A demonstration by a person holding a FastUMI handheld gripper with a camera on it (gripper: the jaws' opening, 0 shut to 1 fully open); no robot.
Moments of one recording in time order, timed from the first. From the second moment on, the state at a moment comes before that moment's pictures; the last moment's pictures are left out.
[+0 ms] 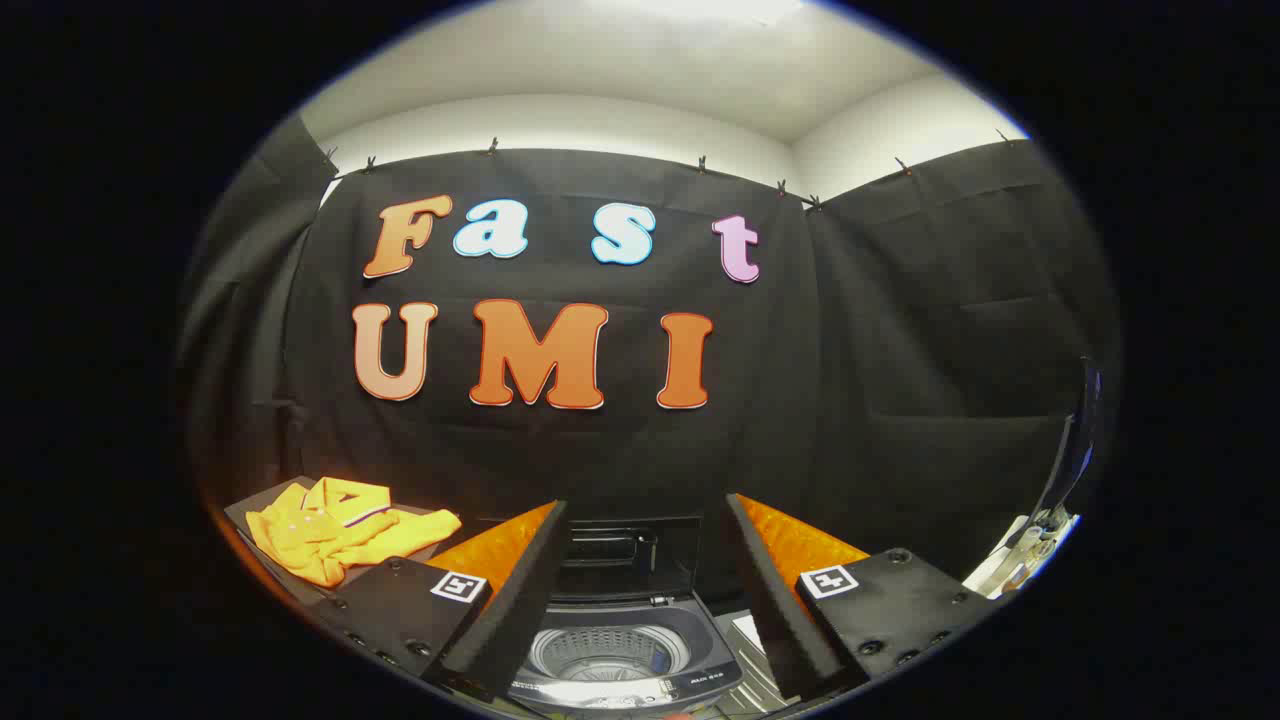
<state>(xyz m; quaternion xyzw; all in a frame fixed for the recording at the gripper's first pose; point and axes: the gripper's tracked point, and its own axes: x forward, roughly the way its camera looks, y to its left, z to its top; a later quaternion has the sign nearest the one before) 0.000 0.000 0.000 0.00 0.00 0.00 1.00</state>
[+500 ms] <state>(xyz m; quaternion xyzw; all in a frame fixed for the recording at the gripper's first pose) 0.008 0.015 0.006 0.01 0.00 0.00 1.00</state>
